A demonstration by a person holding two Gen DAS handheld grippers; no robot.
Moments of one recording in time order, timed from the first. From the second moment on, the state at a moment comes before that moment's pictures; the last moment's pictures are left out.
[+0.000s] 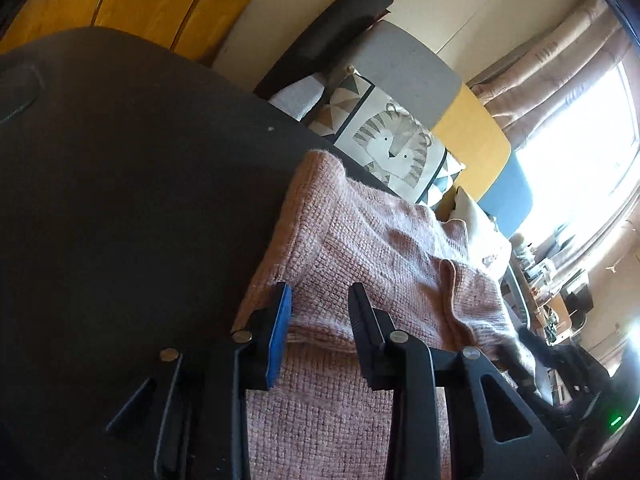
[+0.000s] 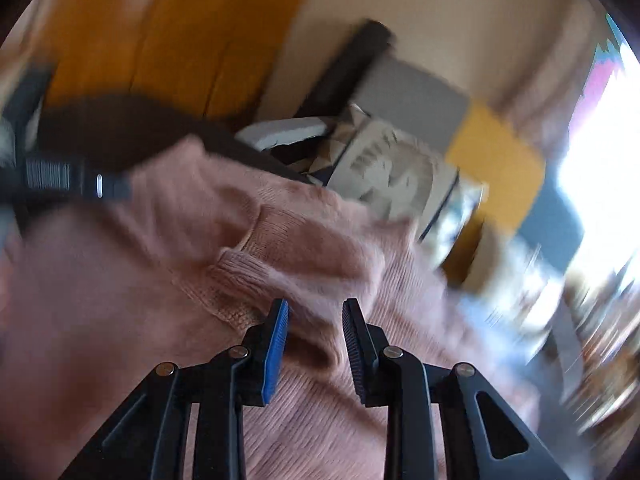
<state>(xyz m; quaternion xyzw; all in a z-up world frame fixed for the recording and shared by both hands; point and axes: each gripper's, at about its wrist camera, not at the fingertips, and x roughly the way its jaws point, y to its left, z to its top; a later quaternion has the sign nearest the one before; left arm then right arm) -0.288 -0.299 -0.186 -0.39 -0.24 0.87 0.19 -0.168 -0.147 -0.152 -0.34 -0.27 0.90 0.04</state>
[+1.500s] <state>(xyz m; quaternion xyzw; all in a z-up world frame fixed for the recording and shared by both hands) -0.290 -0.299 -0.192 -0.38 -0.25 0.87 0.20 -0.212 -0.071 -0.123 -0.37 0.06 0.93 0.05</state>
